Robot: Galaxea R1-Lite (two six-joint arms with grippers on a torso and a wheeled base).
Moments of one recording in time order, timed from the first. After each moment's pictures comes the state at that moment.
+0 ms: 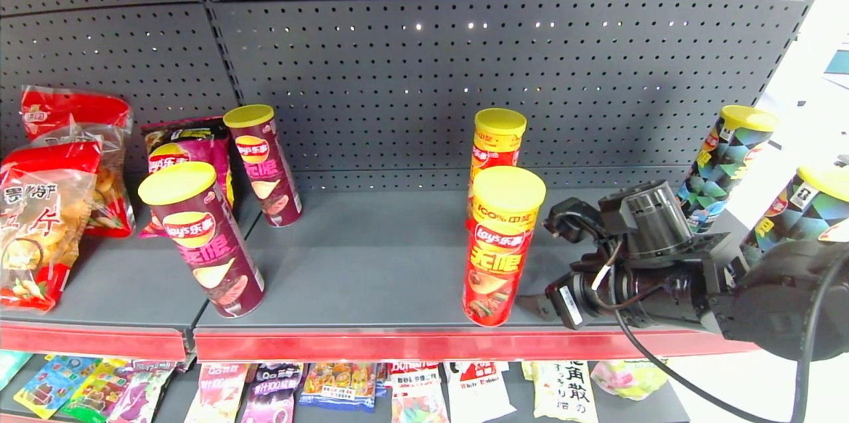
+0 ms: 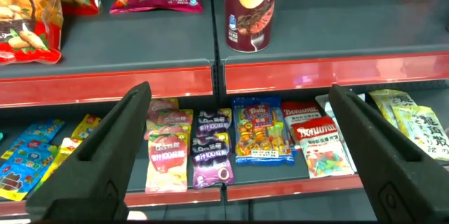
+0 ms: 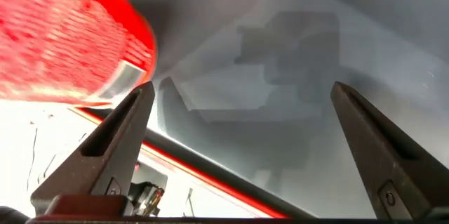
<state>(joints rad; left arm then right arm) -0.17 0.09 -0.02 0.00 0.10 0.01 0.54 1.75 -0.78 -0.22 -0.13 -0.05</state>
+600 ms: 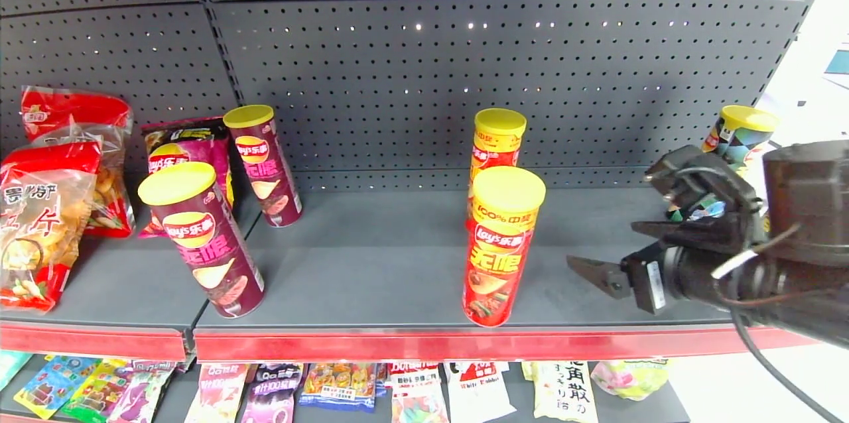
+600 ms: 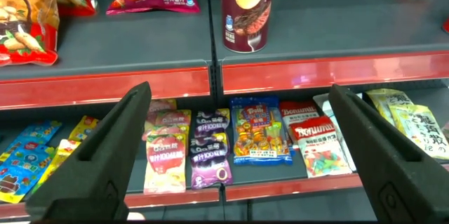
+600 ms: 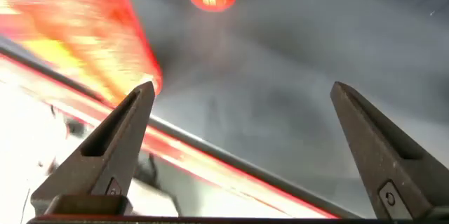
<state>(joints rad) -0.17 0.09 -0.02 0.00 0.09 0.01 0.56 1.39 -0.70 -0.21 -0.19 -0.06</state>
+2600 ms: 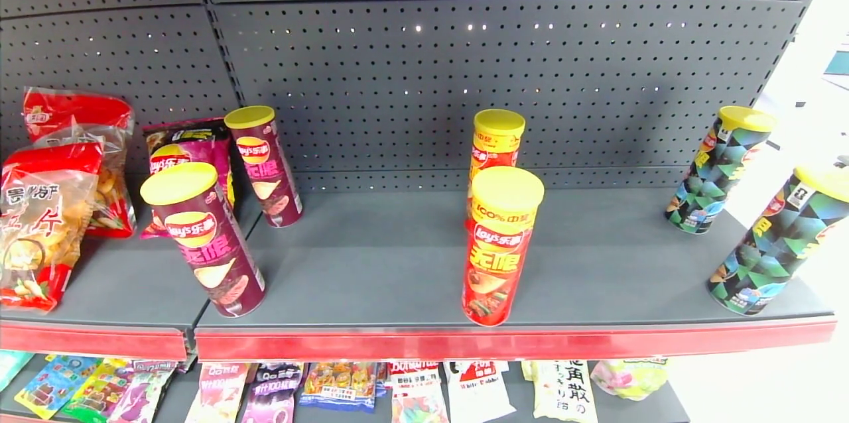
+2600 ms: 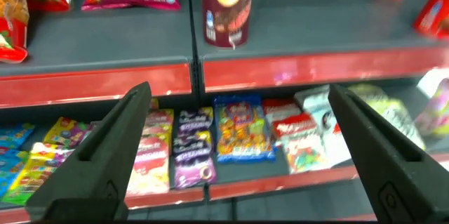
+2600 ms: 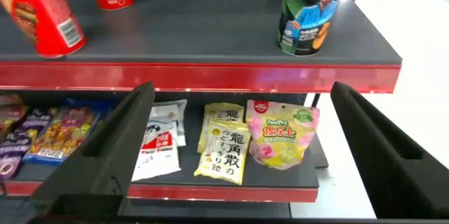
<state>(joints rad) -0.17 0.09 0.00 0.00 0.02 0.00 0.01 0.03 -0.01 0.00 0.02 0.00</state>
